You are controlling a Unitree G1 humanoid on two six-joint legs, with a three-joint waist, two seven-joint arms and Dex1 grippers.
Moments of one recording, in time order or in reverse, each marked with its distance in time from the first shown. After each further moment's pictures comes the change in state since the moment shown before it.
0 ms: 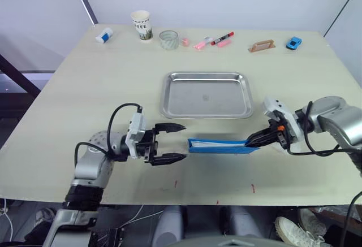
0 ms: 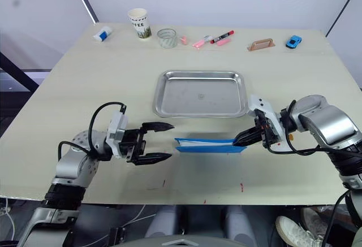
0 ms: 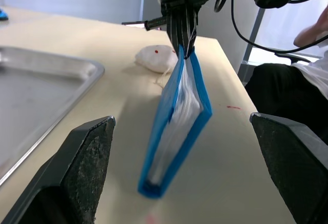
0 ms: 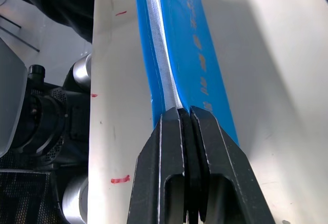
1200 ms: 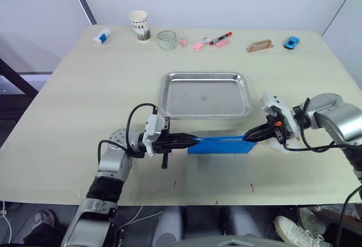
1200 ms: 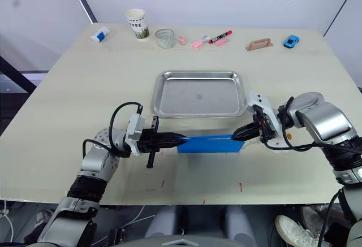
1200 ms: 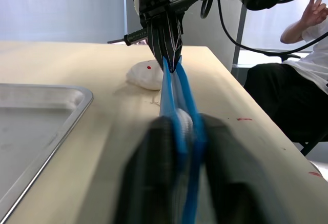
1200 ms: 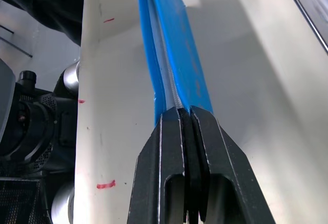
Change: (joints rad) left arm -0.074 -0.109 -0.069 0.152 0.050 -0.162 -0.029; right arm -0.032 0.044 -0.002 0.059 -0.044 -0.018 0.011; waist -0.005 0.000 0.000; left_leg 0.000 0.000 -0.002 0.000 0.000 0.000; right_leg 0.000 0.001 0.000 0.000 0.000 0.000
